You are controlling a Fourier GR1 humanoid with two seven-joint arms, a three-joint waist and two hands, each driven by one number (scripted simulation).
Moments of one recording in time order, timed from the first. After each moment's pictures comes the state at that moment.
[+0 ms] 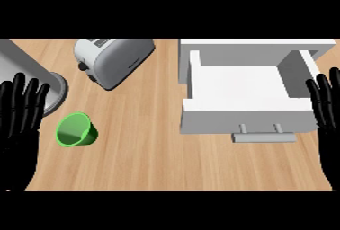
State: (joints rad) left arm 0.02 0.08 0.03 -2.10 0.02 -0.04 -0.04; right arm -0.01 -0.15 -0.01 -2.10 -0.01 -0.02 -0.01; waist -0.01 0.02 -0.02
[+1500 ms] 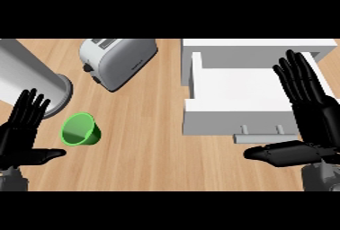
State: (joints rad) left arm -0.08 0.26 0.33 -1.33 0.30 -0.33 -0.20; right arm -0.19 -0.17 -0.04 -1.89 -0.08 0.13 0.06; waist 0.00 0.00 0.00
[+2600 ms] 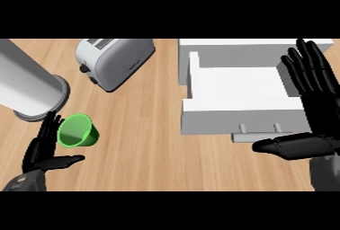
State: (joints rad) left arm -0.37 0.36 0.35 -0.31 0.03 -0.31 -0.85; right arm -0.25 -0.18 -0.09 -1.89 -0.12 0.16 0.11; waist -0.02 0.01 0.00
